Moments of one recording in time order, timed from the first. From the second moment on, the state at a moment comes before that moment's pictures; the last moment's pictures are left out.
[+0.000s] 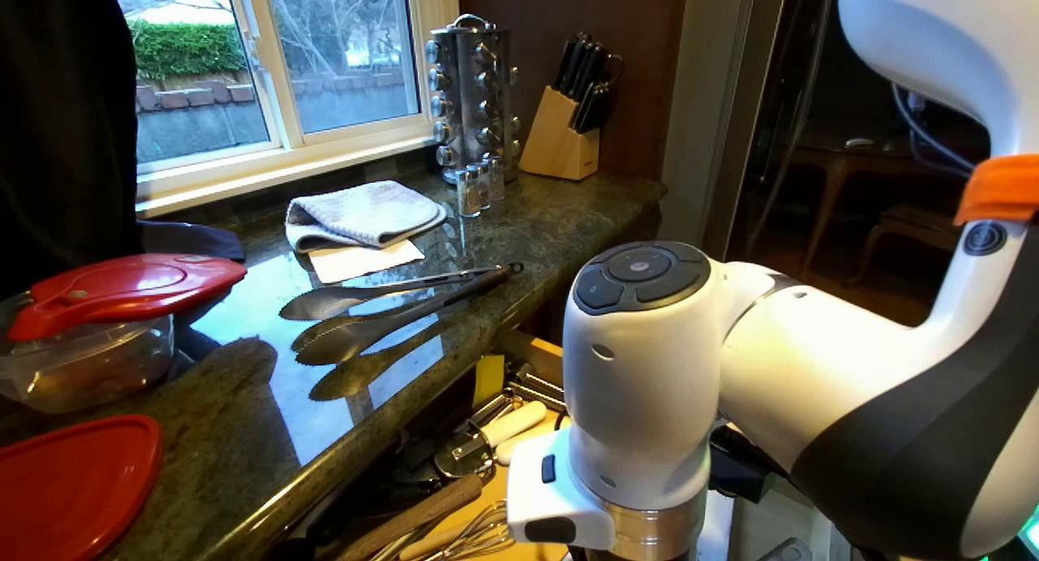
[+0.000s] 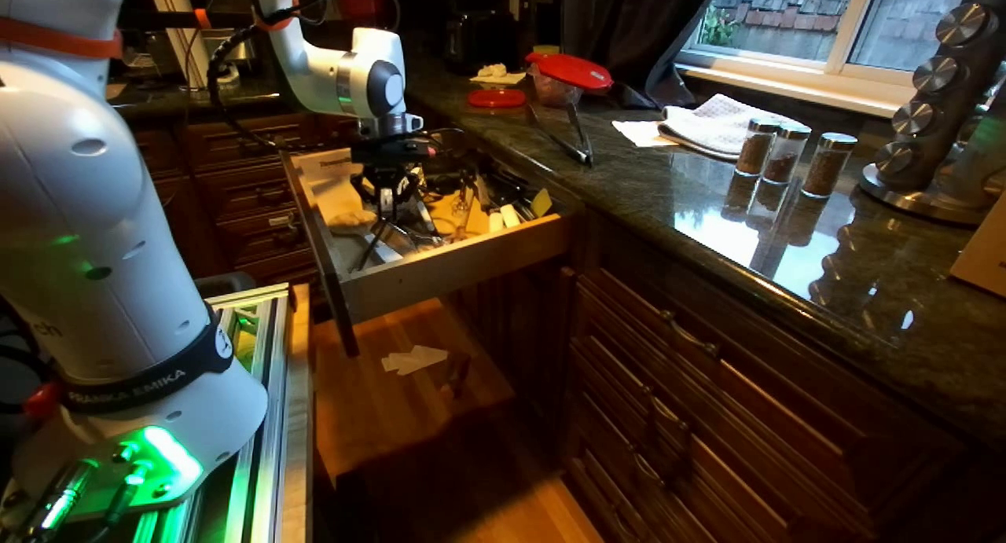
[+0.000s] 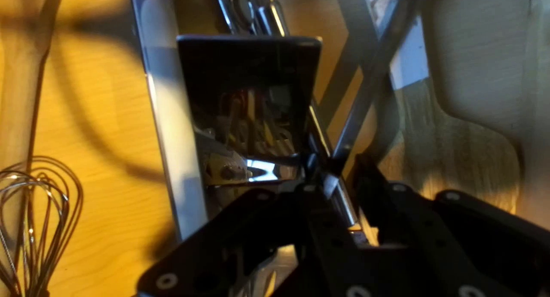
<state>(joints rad) 0.49 0.38 0.46 -2.35 -0.23 2.64 -0.40</state>
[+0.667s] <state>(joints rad) 0.51 0.39 0.43 -2.35 -0.31 2.64 -0.32</state>
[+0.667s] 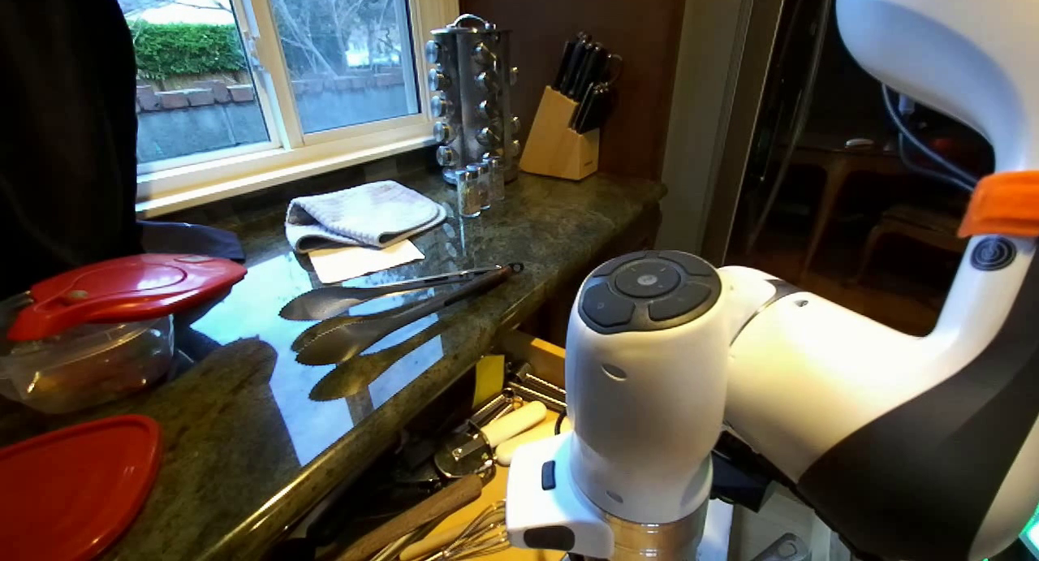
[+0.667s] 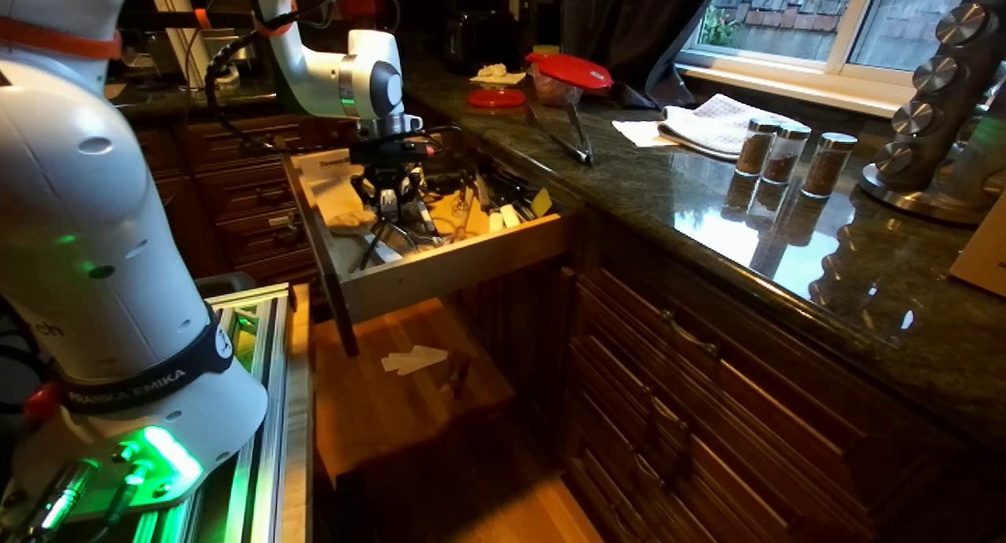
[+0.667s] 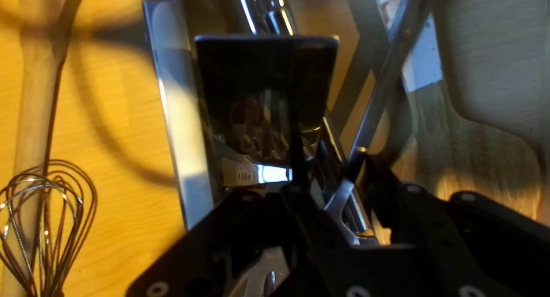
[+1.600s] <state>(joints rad) 0.53 0.45 0.44 -2.29 -0.31 2.64 -0.32</state>
